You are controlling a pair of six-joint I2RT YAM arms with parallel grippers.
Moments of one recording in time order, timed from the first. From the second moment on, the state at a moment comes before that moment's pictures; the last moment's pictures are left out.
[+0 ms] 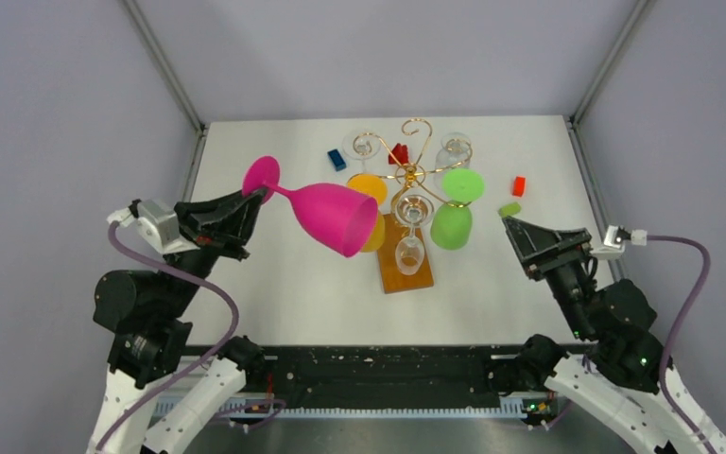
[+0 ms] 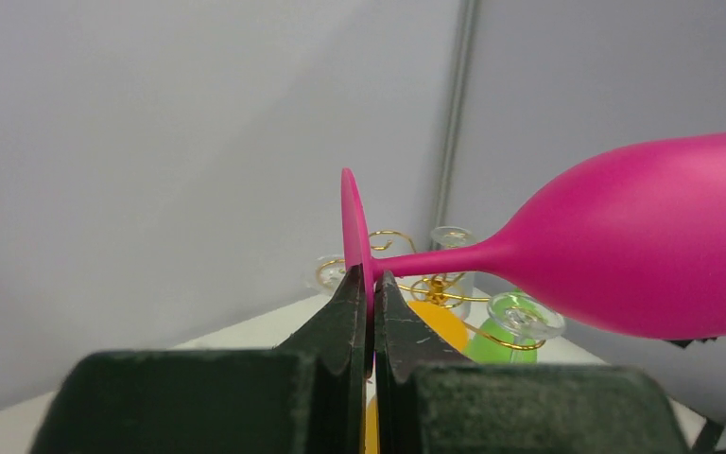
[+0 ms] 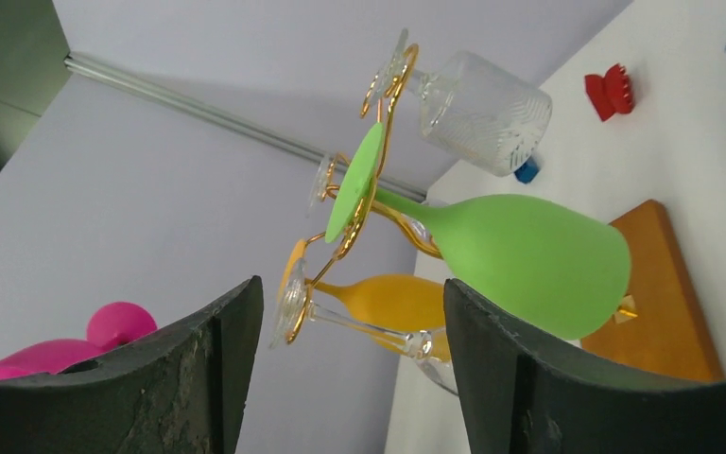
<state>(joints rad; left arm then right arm) -0.45 0.45 1.02 -0.09 0.14 -0.21 0.79 0.22 0.66 -0.28 0.47 1.12</state>
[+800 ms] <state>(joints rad) -0.63 0.78 1.19 -0.13 0.66 0.35 0.80 0.83 1.48 -0.61 -0.15 0.38</state>
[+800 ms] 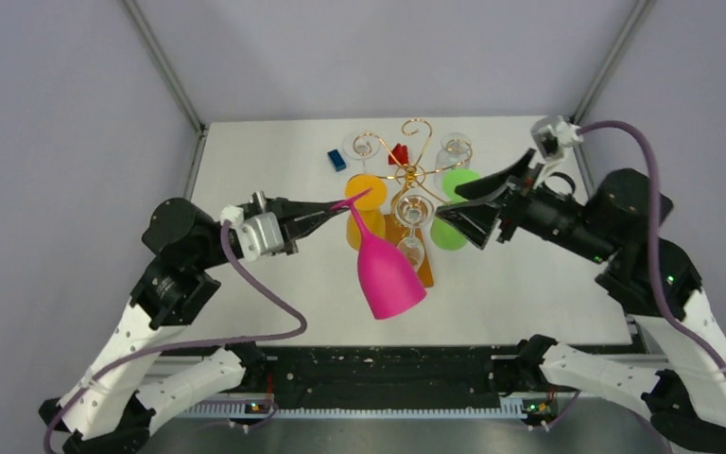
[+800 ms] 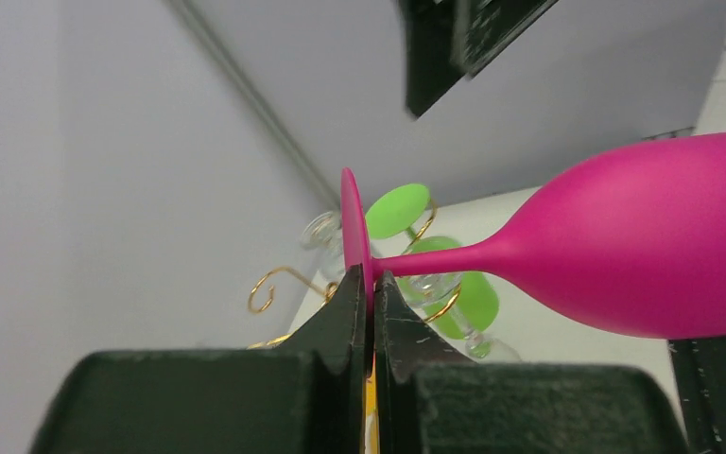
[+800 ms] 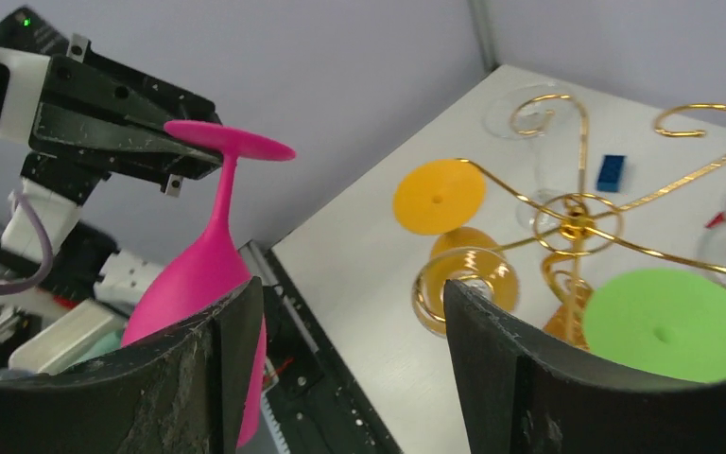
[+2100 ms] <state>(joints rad) -1.10 0.96 1.29 -0.29 0.16 0.64 0.80 0.87 1.22 -0.39 -0.50 0.43</state>
